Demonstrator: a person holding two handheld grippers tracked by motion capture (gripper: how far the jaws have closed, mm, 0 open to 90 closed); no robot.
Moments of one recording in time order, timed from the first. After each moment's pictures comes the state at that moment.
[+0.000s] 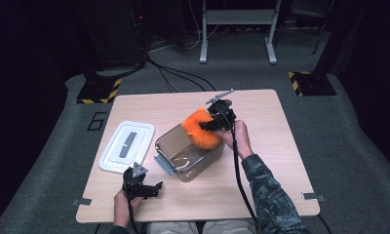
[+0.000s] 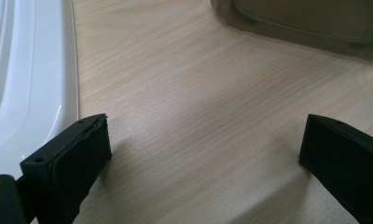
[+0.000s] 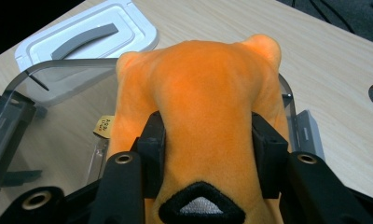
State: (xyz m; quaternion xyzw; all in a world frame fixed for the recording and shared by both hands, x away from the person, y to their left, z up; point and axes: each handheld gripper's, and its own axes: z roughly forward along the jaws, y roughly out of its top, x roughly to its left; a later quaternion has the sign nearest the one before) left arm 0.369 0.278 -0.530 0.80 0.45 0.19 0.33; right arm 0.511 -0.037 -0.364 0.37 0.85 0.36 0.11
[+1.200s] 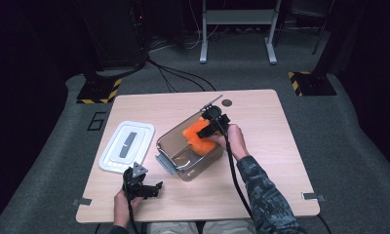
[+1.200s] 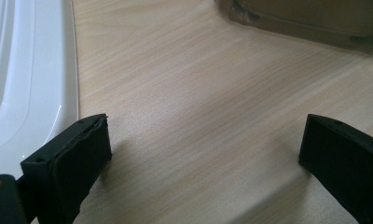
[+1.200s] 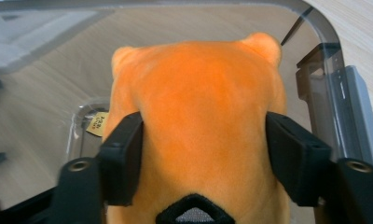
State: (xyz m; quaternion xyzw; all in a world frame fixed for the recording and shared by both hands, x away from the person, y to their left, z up) left arm 0.369 0.277 -0.531 0.80 0.46 0.20 0.34; right arm 0.522 -0.017 -0.394 0.41 0.87 0.27 0.10
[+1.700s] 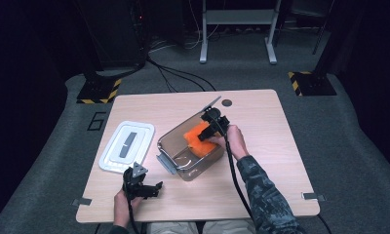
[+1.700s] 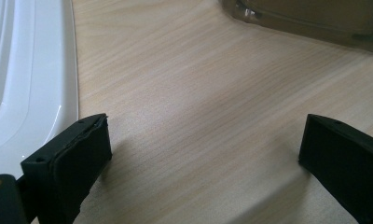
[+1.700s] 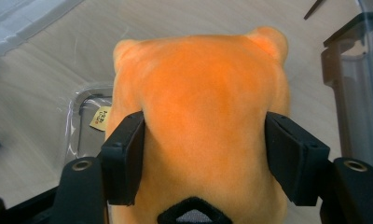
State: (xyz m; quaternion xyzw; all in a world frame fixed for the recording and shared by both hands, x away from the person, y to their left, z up) left arm 0.369 0.277 -0.531 0.80 0.46 0.20 0.34; right arm 0.529 -0.017 -0.406 0.41 0.87 0.25 0.07
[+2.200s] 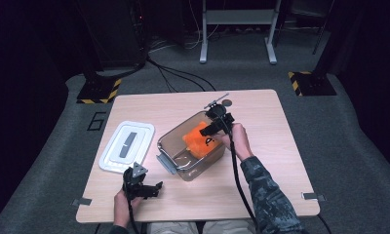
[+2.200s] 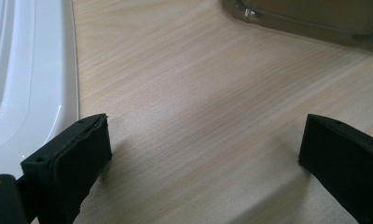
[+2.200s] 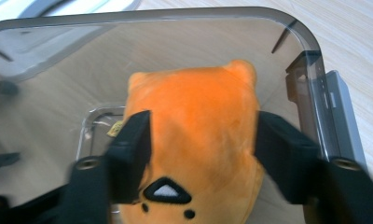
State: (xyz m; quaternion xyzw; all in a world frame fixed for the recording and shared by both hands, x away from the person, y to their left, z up) left arm 0.369 0.277 -0.531 0.80 0.46 0.19 0.34; right arm 0.516 -0.031 -0.383 0.41 0.86 0.30 0.09
